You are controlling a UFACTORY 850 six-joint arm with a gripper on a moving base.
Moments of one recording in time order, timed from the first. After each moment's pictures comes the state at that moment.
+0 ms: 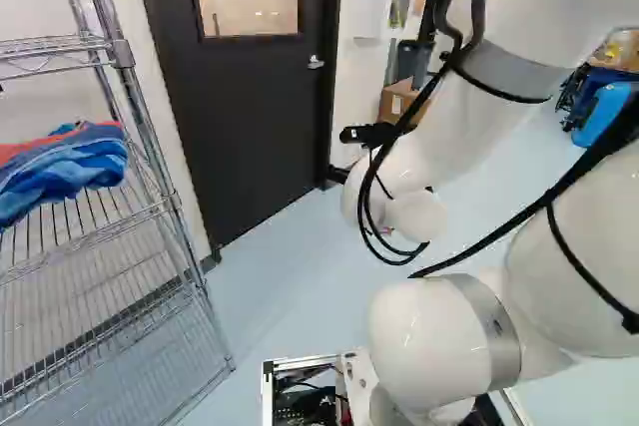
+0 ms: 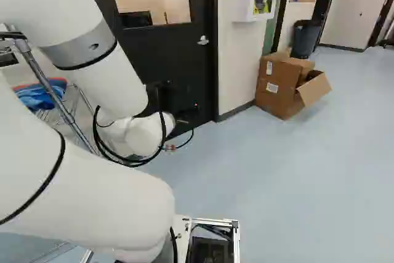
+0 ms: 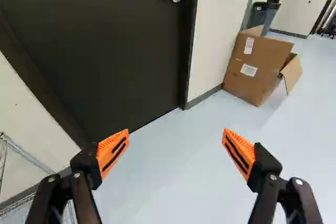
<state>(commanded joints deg) 0.0 15.2 -5.6 0.0 50.0 0.0</state>
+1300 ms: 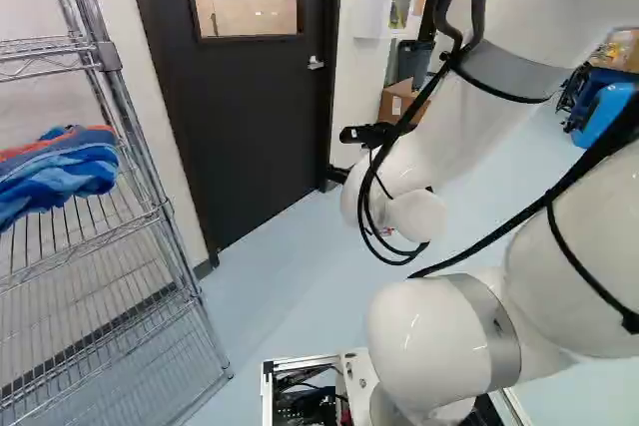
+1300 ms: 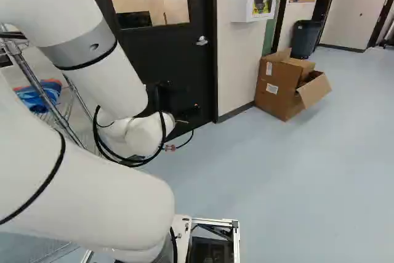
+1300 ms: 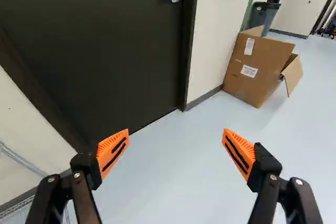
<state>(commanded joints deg) 0.0 15.2 -5.6 0.0 50.0 0.0</state>
